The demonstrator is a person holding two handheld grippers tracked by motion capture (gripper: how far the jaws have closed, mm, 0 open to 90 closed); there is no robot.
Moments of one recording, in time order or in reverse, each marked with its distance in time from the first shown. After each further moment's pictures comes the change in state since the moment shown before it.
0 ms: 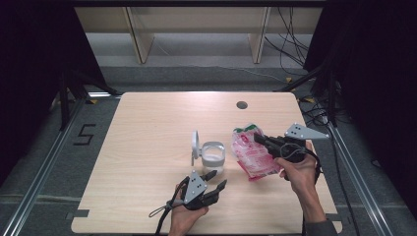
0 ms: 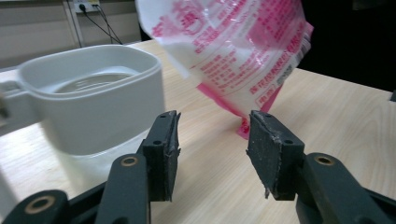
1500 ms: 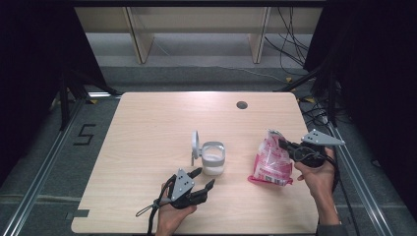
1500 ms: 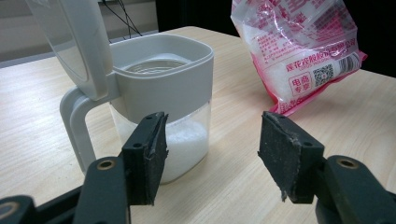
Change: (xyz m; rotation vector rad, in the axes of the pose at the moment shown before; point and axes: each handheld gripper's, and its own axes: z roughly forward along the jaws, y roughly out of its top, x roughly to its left) left arm 0.020 0.002 -0.022 0.058 0.052 -0.009; right arm -0.041 -0.030 -0.033 0.130 -0.245 -0.018
